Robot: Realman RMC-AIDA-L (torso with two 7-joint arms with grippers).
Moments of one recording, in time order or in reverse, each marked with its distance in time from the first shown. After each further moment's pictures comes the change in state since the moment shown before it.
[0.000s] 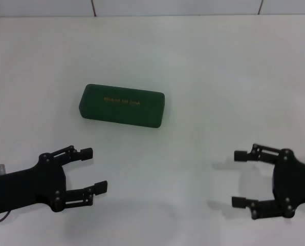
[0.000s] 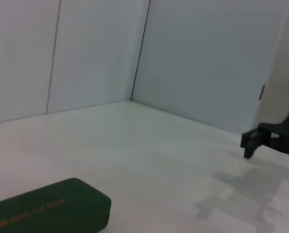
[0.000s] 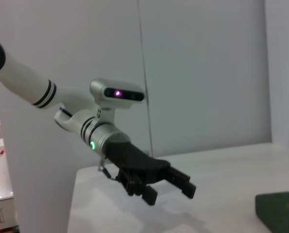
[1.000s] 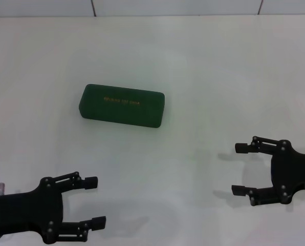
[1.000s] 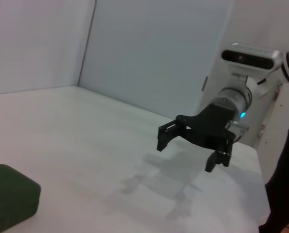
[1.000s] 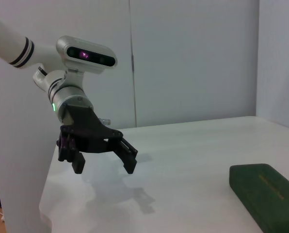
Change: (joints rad) left arm 0.003 0.022 0.002 0.013 0.095 0.143 -0.029; right arm 0.051 -0.016 0.007 0.012 -0.048 0.093 0.001
